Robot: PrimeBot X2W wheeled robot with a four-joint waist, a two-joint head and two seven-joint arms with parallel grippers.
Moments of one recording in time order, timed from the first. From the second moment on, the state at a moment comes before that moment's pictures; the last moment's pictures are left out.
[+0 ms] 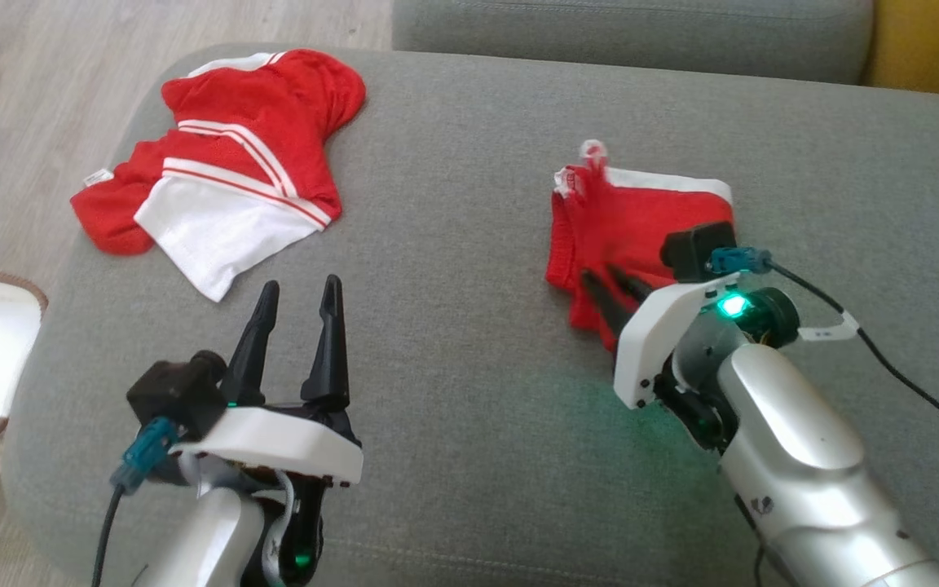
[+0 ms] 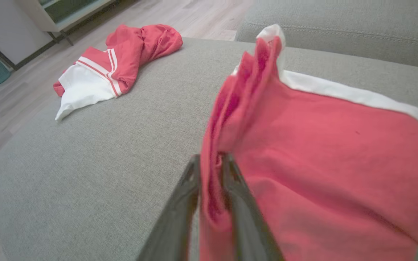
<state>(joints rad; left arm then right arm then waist) -0.14 0.22 -0.50 0.00 -0.60 0.29 -0.25 -0.54 -0.09 0.45 0.66 0.39 0.13 0.24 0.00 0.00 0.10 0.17</state>
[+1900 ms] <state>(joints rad) -0.13 0.21 -0.51 0.01 -0.61 0.28 -0.25 -0.64 -0.14 0.10 0.93 0.41 0.13 0.32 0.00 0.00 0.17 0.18</state>
